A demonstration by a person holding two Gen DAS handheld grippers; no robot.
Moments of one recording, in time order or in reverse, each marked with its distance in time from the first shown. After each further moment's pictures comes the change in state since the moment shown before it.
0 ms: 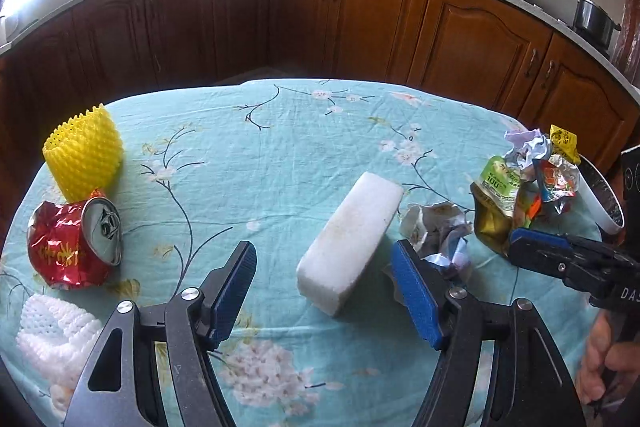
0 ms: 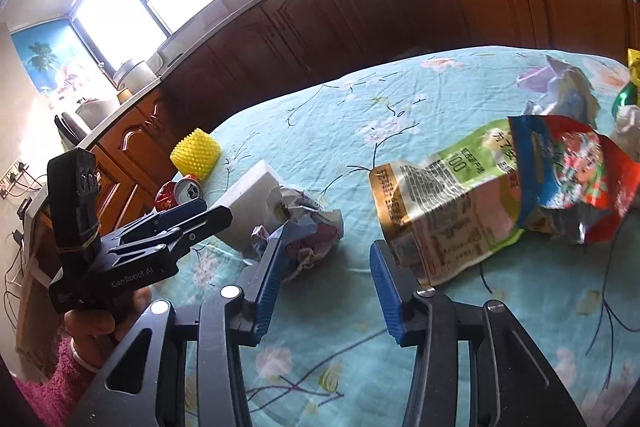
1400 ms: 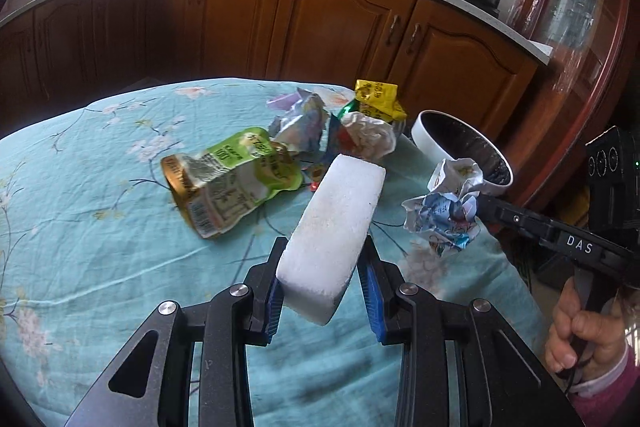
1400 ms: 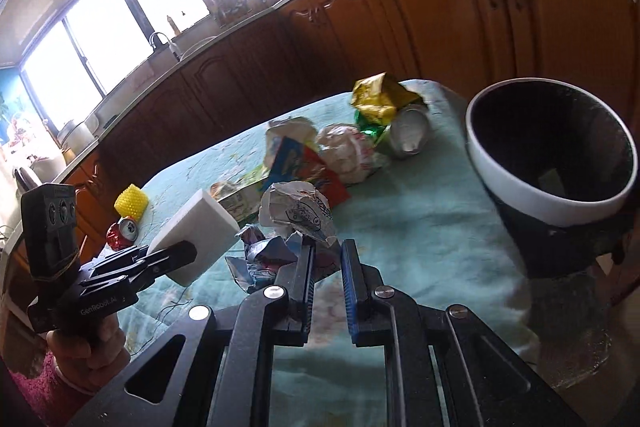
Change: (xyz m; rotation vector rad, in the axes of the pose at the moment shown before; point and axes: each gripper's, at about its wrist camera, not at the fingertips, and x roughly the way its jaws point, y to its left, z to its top) left arm -0.012 -0.169 -0.023 0.158 0.007 -0.335; right arm -0.191 -0.116 -0.063 0.154 -0.209 -0.274
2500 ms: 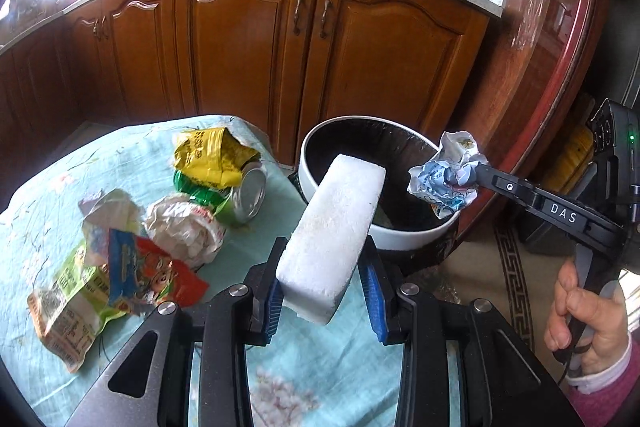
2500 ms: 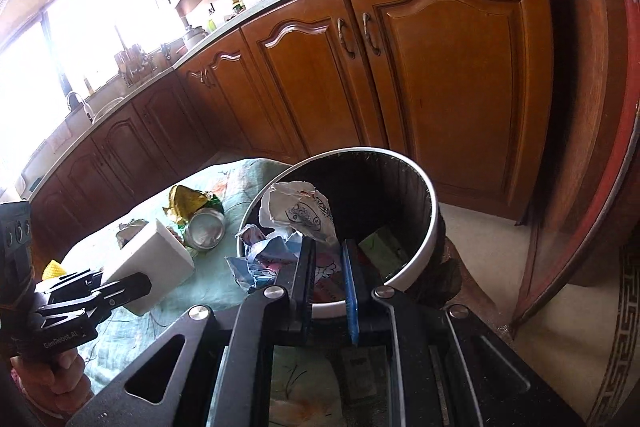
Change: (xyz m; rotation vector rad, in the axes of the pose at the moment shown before) left arm 0.116 -0.138 0.084 0.198 0.056 -0.071; right arm -0.063 -0.137 0.054 0.108 -0.153 -0.297
